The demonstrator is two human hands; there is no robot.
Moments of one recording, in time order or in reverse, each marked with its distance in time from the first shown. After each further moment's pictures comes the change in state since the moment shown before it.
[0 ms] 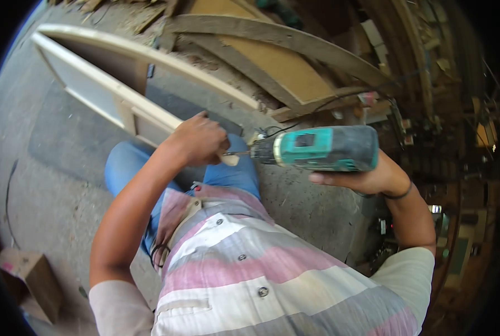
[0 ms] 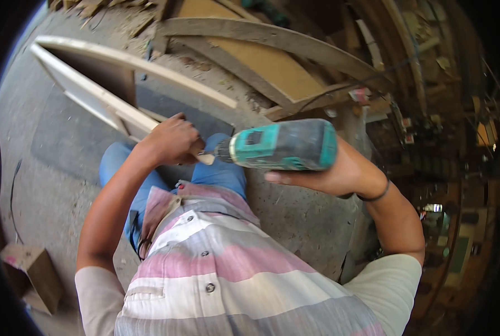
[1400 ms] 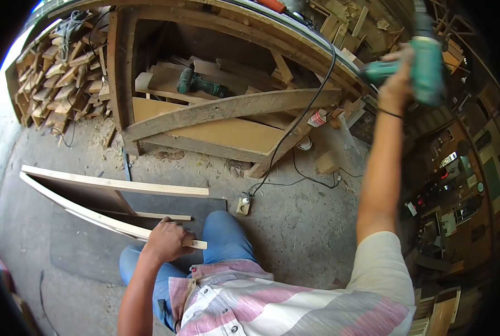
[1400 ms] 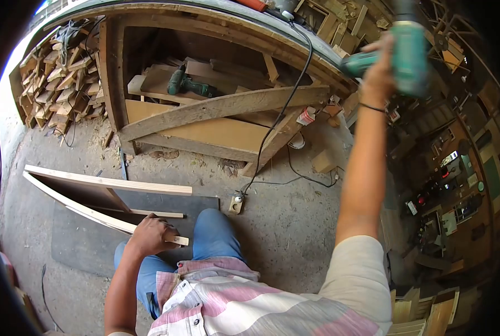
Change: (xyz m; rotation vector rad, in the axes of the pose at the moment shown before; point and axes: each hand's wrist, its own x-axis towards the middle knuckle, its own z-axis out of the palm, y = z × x) left_hand 0.002 0.007 -0.012 -0.008 -0.114 -0.096; right_hand -0.074 0.119 -0.236 -0.204 1.884 -0.624
